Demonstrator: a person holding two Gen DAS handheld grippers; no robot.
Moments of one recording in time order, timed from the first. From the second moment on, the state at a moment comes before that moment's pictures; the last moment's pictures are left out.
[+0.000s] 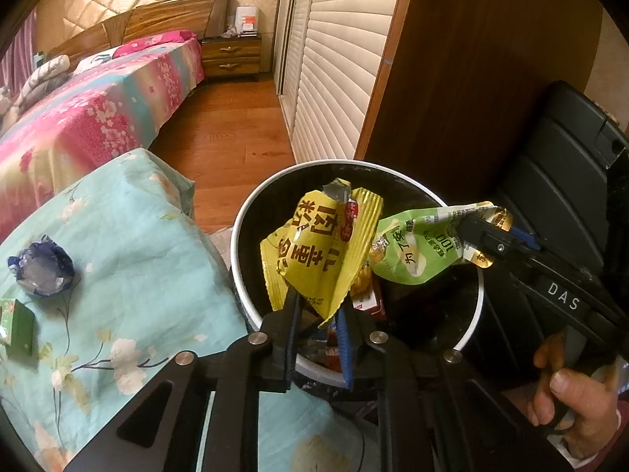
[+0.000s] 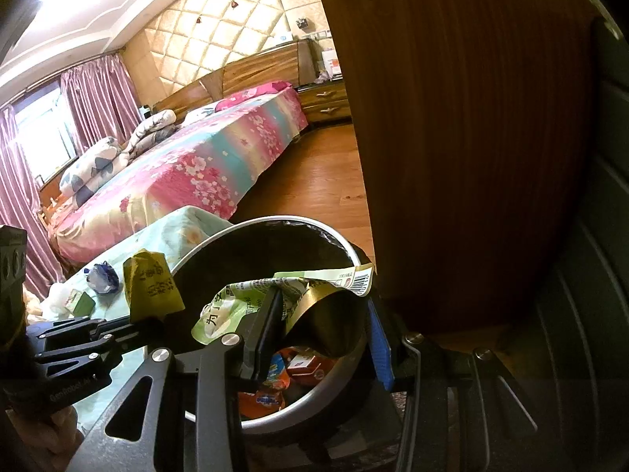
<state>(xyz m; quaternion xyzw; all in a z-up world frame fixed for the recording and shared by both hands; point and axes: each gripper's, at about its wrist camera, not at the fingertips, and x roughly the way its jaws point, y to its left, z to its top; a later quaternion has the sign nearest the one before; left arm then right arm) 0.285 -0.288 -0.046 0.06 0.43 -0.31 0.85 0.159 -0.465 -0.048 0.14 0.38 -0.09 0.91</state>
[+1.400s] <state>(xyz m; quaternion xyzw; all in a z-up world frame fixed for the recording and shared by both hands) 0.206 -0.091 -0.049 -0.05 0.43 -0.16 0.89 0.149 -0.325 -0.038 0.13 0.38 0.04 0.91</state>
